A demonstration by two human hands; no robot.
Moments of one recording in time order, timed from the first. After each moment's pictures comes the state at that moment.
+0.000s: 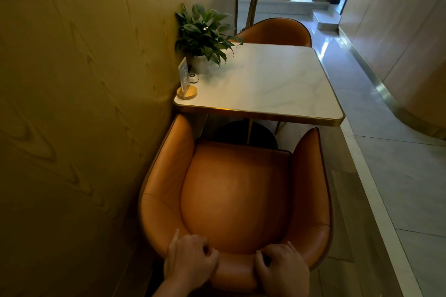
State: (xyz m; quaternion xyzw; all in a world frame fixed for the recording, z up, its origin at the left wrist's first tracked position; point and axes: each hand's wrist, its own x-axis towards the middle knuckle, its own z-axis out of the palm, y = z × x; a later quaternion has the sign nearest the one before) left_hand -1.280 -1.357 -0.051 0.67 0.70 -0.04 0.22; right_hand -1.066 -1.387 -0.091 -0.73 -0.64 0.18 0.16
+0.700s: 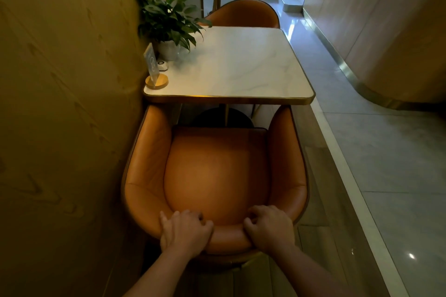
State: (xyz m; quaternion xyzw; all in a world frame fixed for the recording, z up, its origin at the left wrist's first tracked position) left_hand -1.266 -1.323 -0.062 0.68 0.70 -0.10 0.20; right_hand -1.057 -1.354 -0.067 -0.75 -0.64 0.17 0.06
